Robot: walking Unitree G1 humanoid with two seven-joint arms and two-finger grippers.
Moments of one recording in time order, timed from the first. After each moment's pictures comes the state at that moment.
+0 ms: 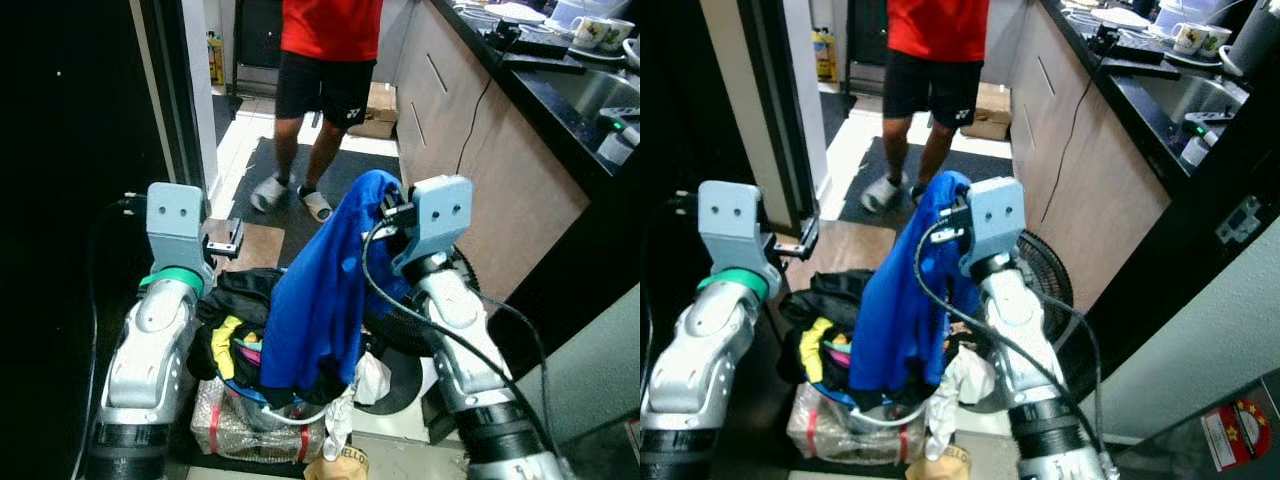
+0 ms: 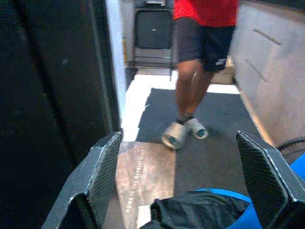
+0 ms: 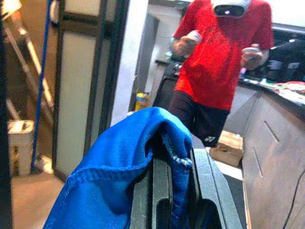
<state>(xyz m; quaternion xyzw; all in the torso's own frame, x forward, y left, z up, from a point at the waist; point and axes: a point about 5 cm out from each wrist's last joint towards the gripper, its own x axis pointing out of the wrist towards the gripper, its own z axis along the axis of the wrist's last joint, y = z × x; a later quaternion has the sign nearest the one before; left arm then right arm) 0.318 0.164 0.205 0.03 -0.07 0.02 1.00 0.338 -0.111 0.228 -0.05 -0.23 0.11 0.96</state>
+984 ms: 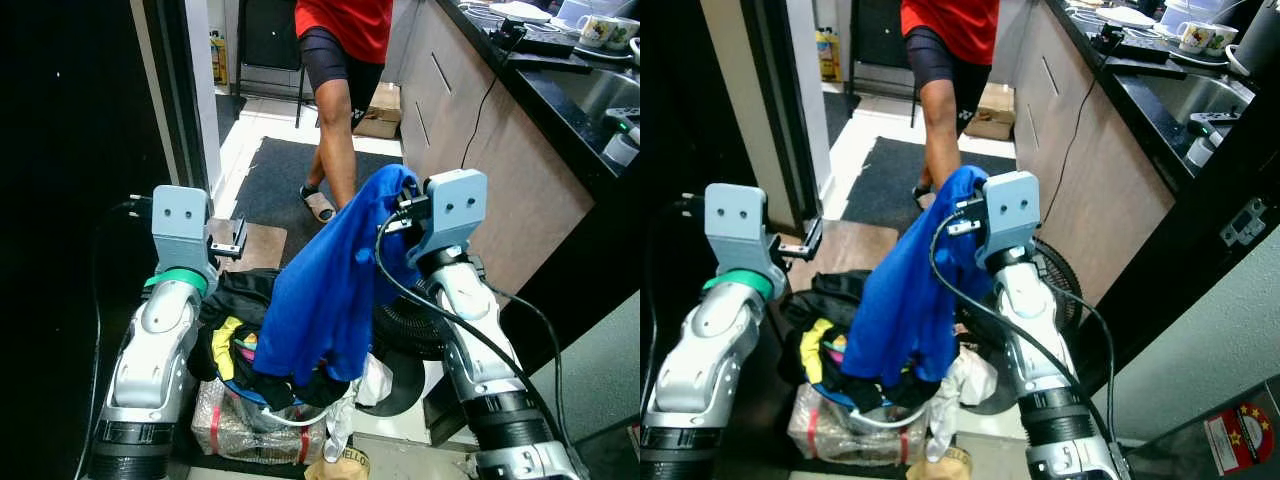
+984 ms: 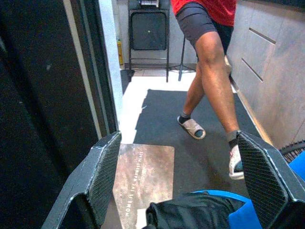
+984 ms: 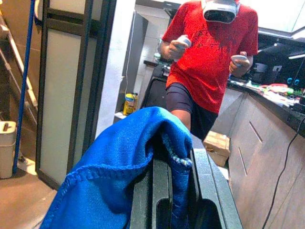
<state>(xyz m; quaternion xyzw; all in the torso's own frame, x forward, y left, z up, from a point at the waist) 0.323 0.167 0.204 0.03 -0.08 0.02 1.00 0.342 -0.119 0.228 -0.07 -0.24 0.09 0.96</state>
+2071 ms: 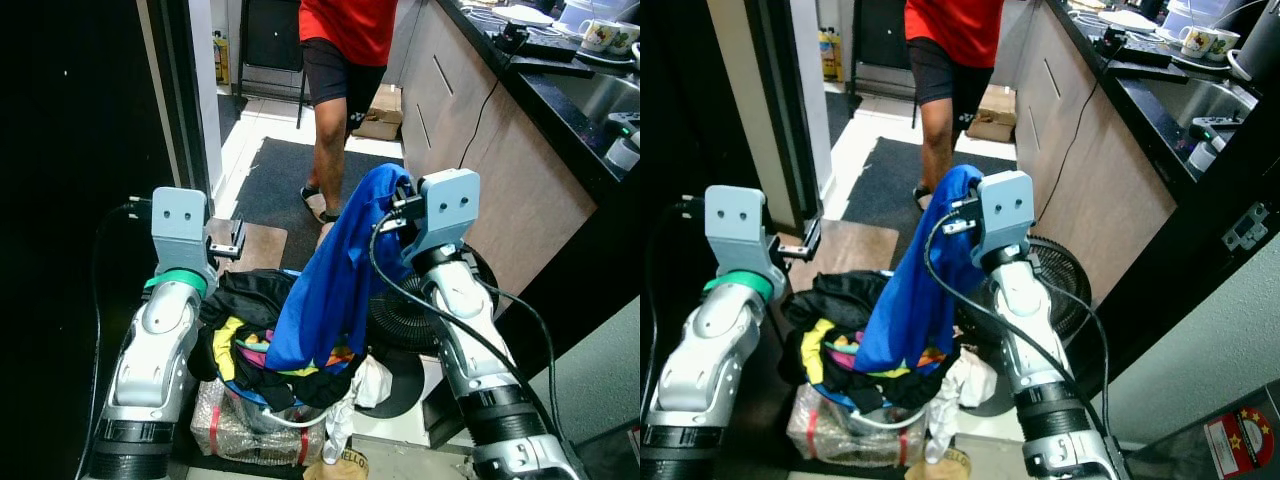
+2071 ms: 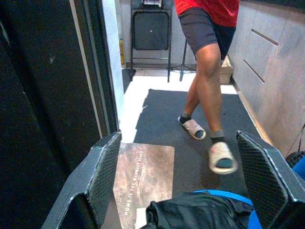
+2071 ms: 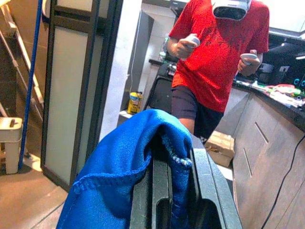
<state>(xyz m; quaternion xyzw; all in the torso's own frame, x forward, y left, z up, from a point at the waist) 0.323 0.165 0.198 0.03 -0.07 0.02 1.00 0.343 -0.115 0.218 -0.07 -0.23 0.10 0.96</state>
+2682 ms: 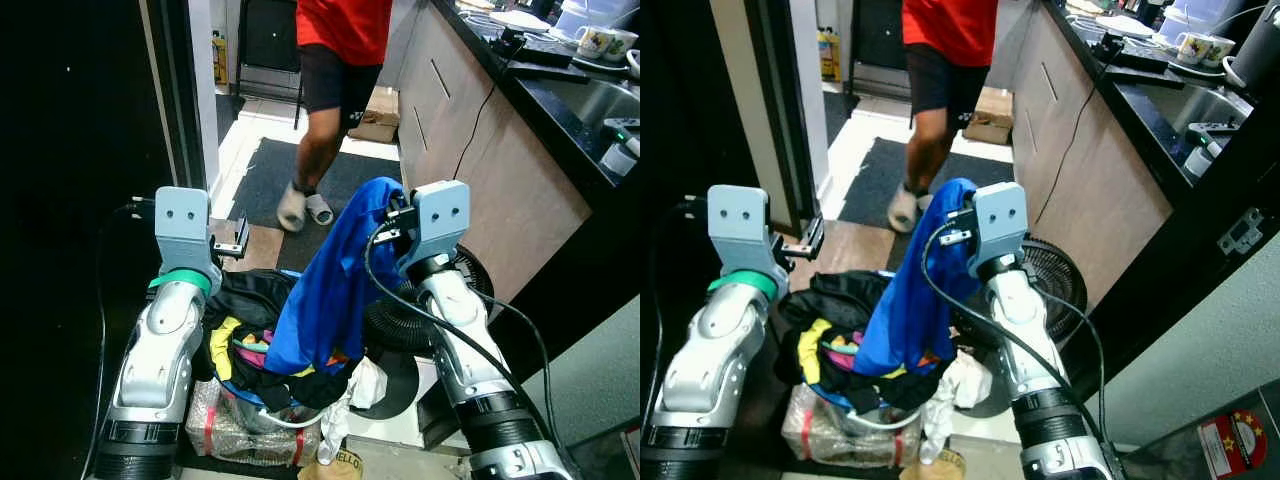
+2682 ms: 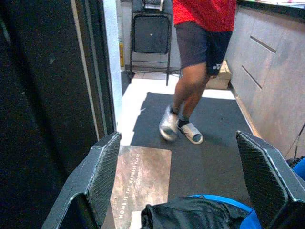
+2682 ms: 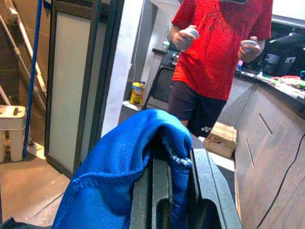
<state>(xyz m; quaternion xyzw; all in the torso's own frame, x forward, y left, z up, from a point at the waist) 0.322 0.163 0.199 0.02 -0.08 0.03 1.00 0.347 -0.113 0.206 -0.06 -0.21 0.11 0.97</state>
